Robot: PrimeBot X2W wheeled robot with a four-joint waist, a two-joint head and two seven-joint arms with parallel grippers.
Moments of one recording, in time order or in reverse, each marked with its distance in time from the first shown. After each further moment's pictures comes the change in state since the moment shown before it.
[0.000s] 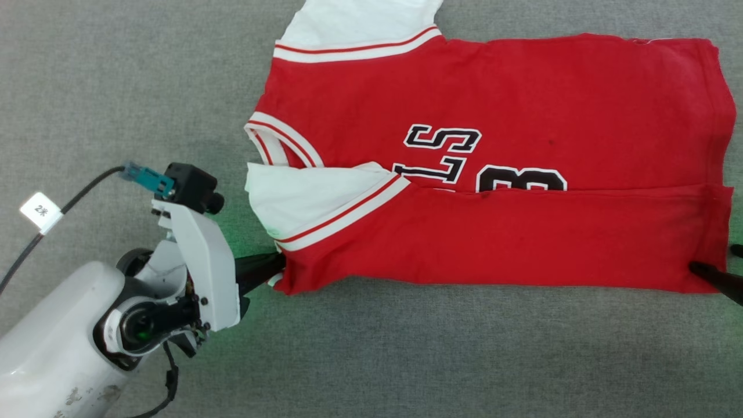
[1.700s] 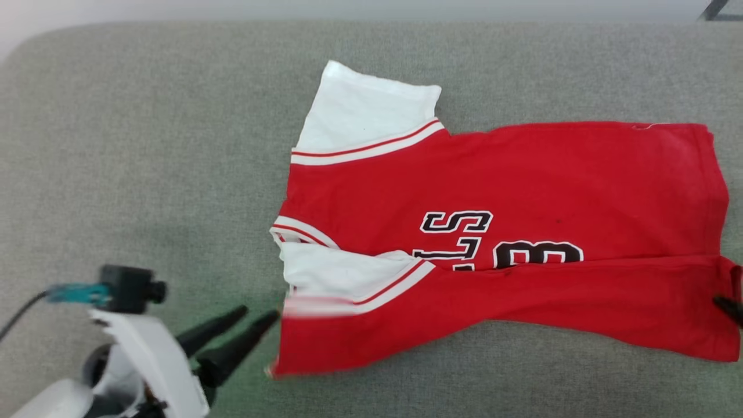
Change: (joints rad) left arm 0.388 0.155 0.127 -0.283 -0.038 0.036 -0.344; right arm 0.321 0.064 -0.276 -0.181 -0.003 0.000 -0.084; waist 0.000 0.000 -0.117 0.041
